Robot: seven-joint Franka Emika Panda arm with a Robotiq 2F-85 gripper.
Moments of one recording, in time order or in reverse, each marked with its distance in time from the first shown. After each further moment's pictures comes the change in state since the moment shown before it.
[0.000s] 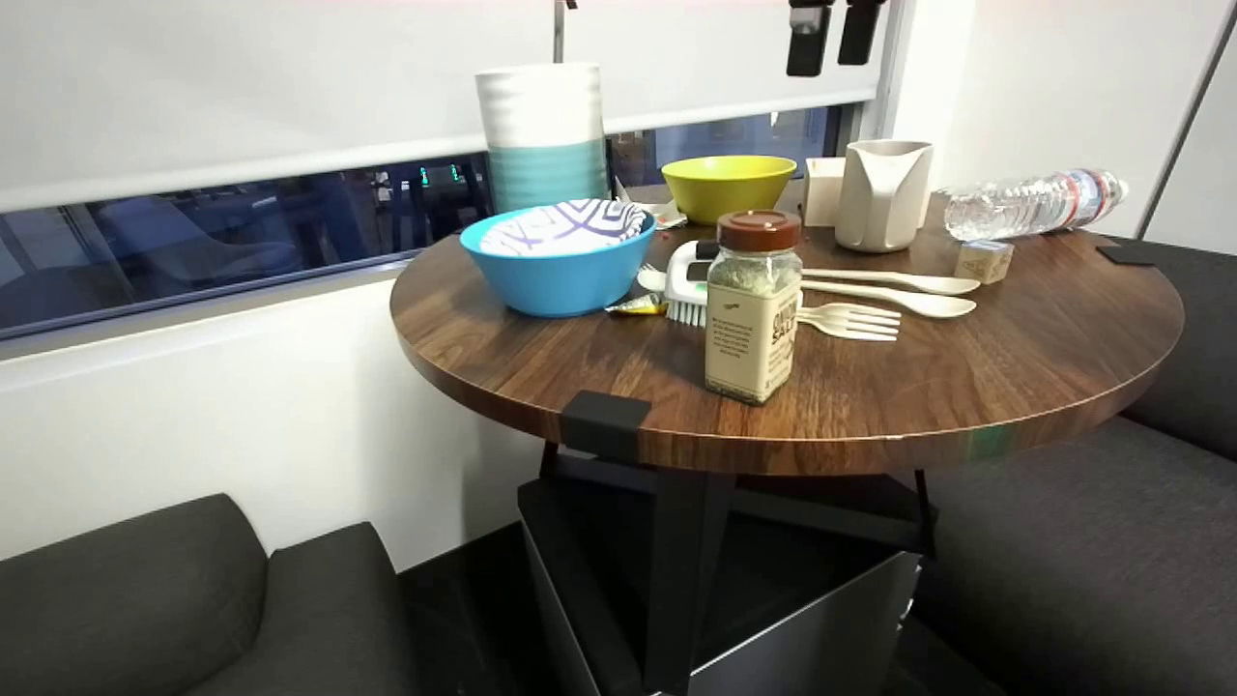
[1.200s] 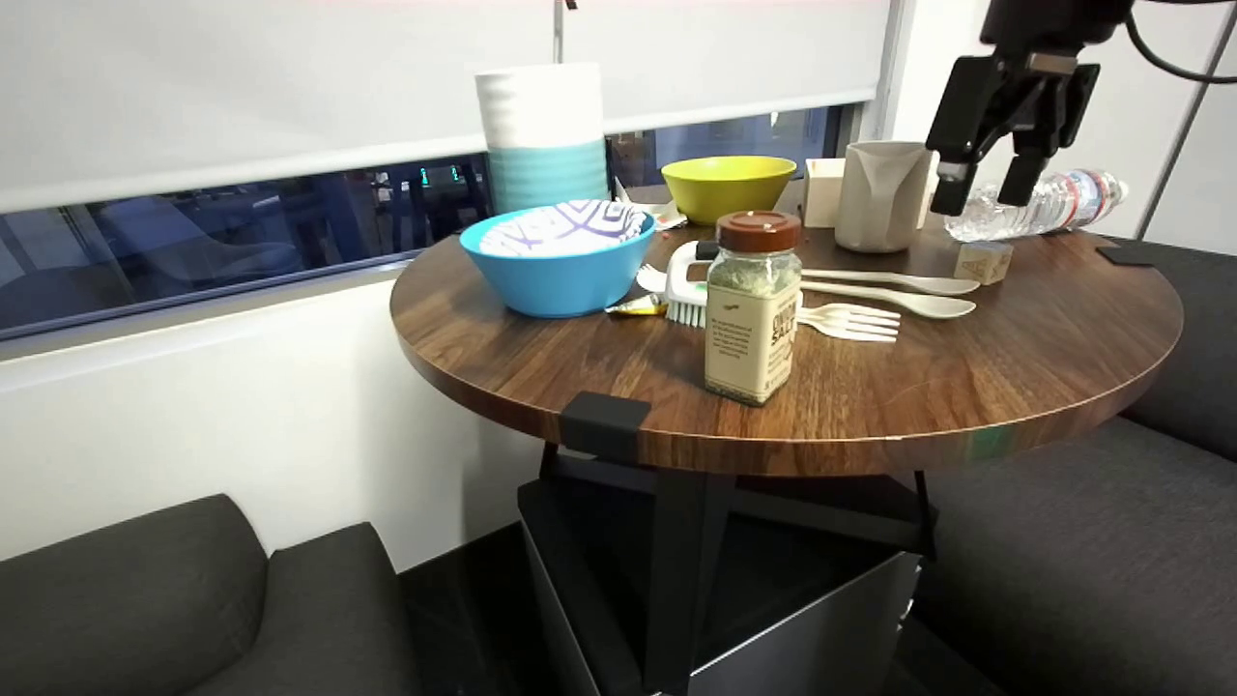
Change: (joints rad) arm -0.122 -0.220 -0.137 -0.451 0.082 0.195 0.080
